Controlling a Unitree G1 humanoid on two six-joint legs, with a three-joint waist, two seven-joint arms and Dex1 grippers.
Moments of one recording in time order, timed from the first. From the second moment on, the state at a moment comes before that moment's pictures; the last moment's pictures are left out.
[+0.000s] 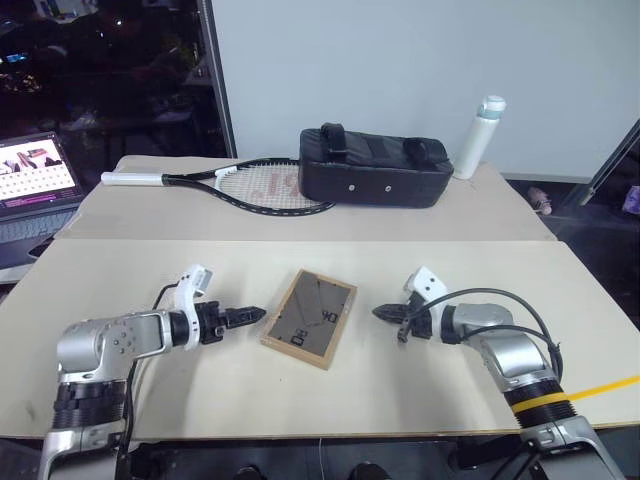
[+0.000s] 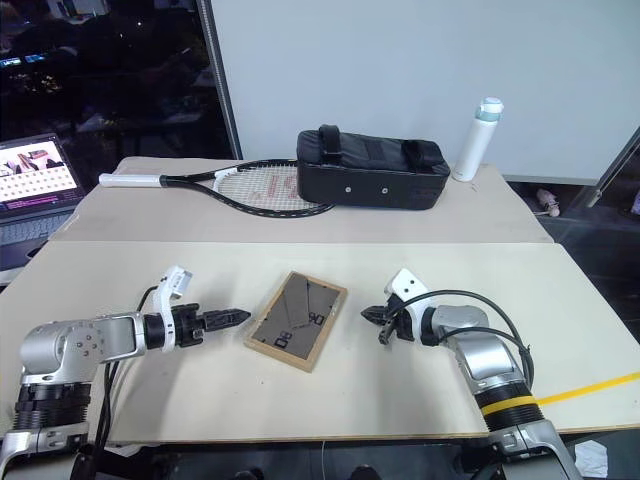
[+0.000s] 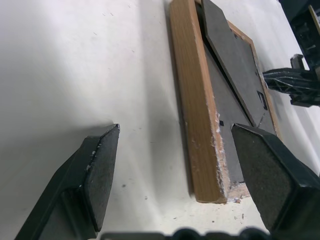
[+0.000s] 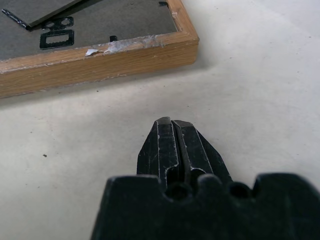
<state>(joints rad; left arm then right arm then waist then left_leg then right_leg) -0.46 0.60 0.25 0.01 -0.68 1.23 -0.68 -0.50 -0.53 0.14 0.18 0.16 0.39 0.89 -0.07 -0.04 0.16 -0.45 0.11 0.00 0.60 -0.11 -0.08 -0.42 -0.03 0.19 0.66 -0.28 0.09</state>
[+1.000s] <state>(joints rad) -0.37 0.62 -0.09 -0.18 -0.53 0.97 -0.80 -0.57 -0.45 0.18 0.27 0.08 0.33 0.87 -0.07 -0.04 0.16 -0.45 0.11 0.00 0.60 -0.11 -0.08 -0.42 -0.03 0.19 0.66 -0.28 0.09</state>
